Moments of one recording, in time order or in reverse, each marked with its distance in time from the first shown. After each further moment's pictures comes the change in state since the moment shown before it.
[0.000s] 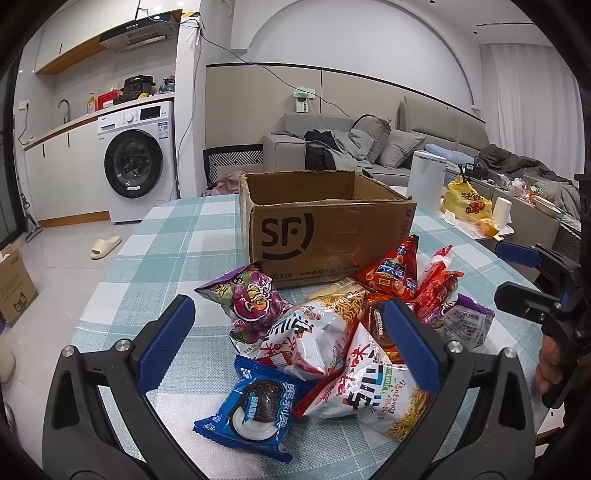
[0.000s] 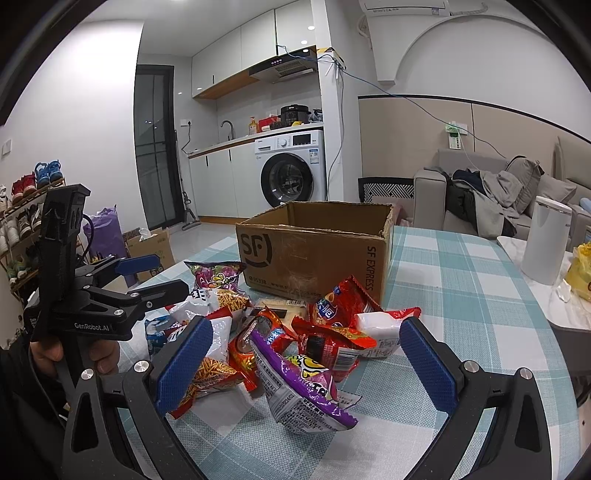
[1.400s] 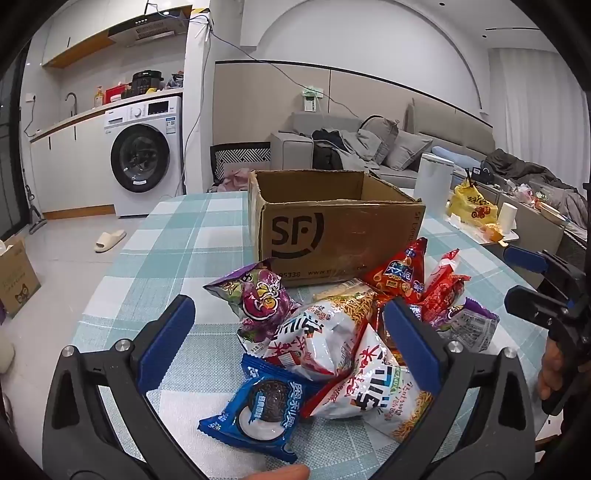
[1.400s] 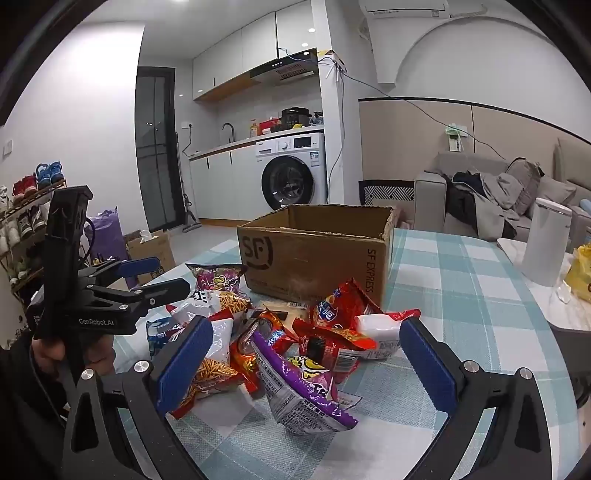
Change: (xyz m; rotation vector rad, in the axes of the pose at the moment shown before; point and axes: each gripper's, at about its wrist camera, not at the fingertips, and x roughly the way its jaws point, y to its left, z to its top) left arm -0.001 0.007 0.002 -0.033 0.002 0.012; right arm -0.002 0.002 0.000 0.010 -0.008 0.006
